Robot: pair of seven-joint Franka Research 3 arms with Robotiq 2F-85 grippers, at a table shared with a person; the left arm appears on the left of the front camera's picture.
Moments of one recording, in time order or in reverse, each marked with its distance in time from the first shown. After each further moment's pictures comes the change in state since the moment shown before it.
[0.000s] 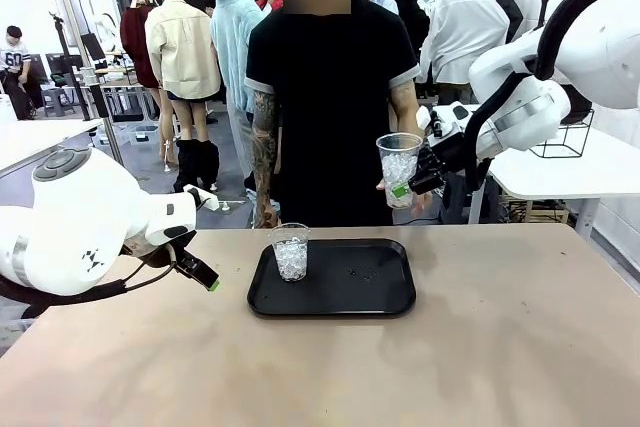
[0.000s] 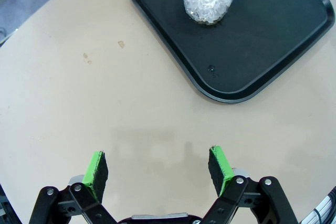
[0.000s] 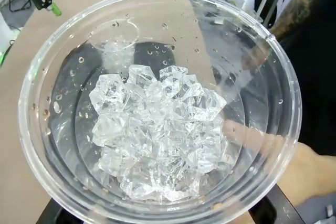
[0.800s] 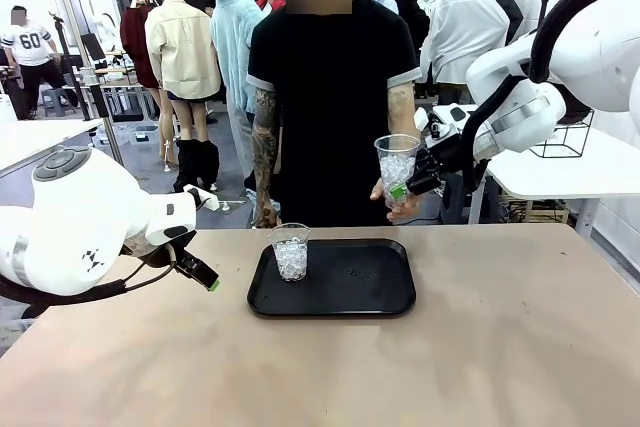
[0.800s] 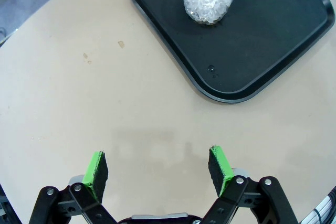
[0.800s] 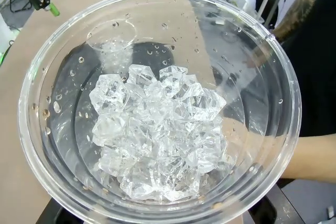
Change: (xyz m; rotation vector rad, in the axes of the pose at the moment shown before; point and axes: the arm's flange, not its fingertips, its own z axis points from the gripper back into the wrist) left arm 0.000 0.000 0.000 0.000 0.000 0.000; right arm -0.002 -0.004 -0.005 0.007 -0.002 -0.001
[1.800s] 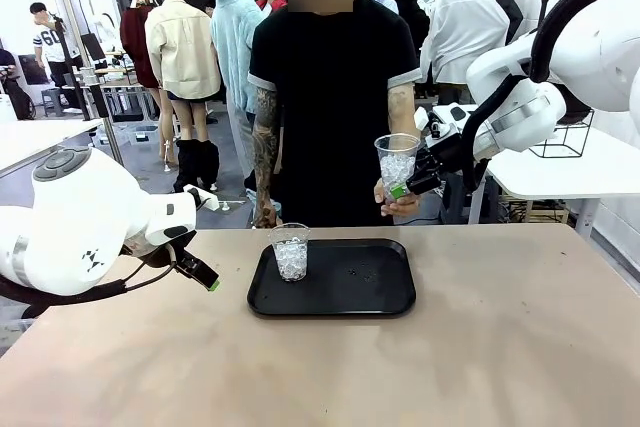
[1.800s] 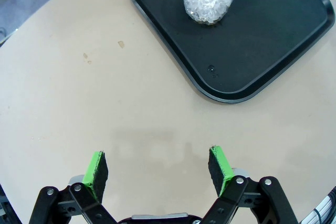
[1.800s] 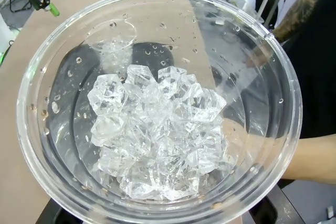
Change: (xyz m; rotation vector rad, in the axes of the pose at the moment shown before) left arm 0.000 0.000 0.000 0.000 0.000 0.000; right arm 0.001 0.000 0.001 -0.002 0.000 0.002
